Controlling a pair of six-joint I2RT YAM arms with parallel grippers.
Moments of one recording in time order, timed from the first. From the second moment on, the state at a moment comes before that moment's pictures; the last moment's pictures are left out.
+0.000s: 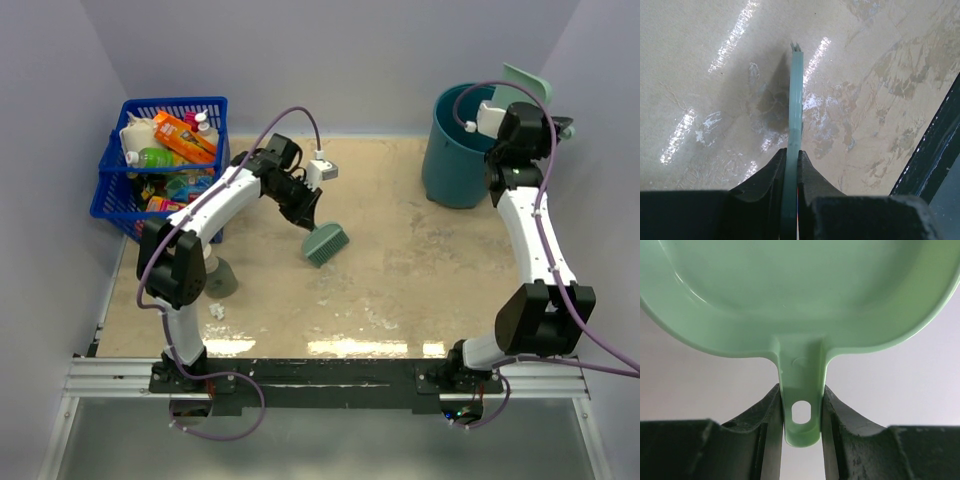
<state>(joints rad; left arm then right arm) -0.48 1.89 1.66 -0.88 0.55 0.29 -0.07 1.48 1.42 -0.09 0.73 -1.64</state>
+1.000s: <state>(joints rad) -0.49 1.92 1.78 -0.87 0.37 0.29 0.15 1.28 1.50 -0.95 -0.23 -0.86</state>
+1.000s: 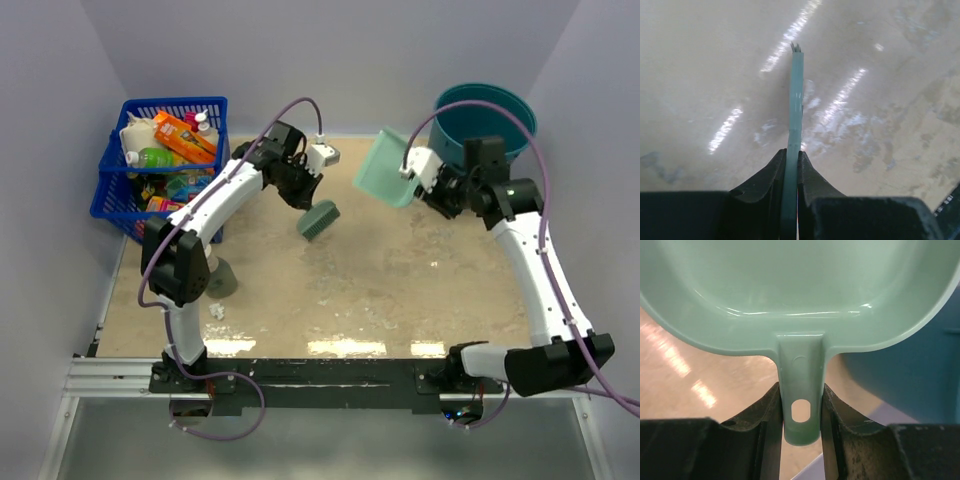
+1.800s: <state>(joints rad) -0.46 1.80 1.93 -0.81 0.01 0.36 0.26 1.42 0.97 -0.95 -0.10 -0.67</state>
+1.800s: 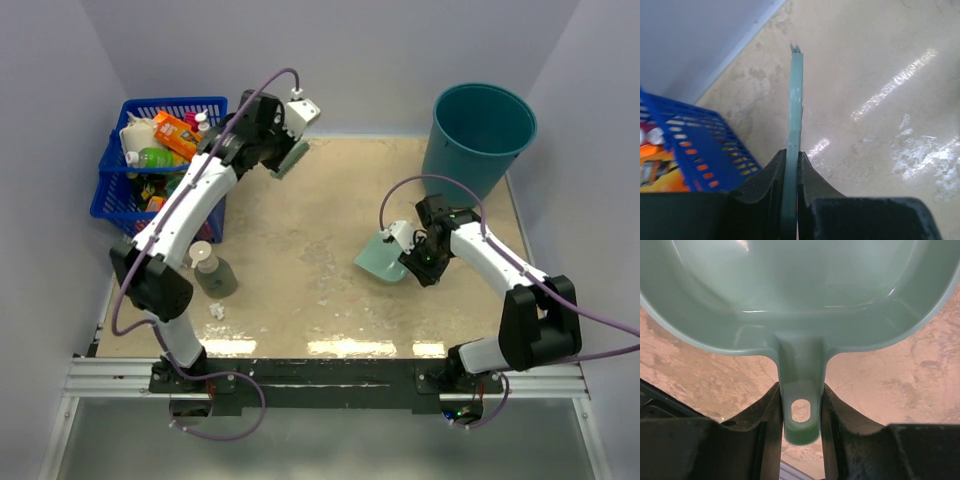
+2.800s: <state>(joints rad) 0.08 1.21 1.45 -0.74 -0.66 0.93 0.29 1.71 1.10 -0.90 -0.12 -0.60</state>
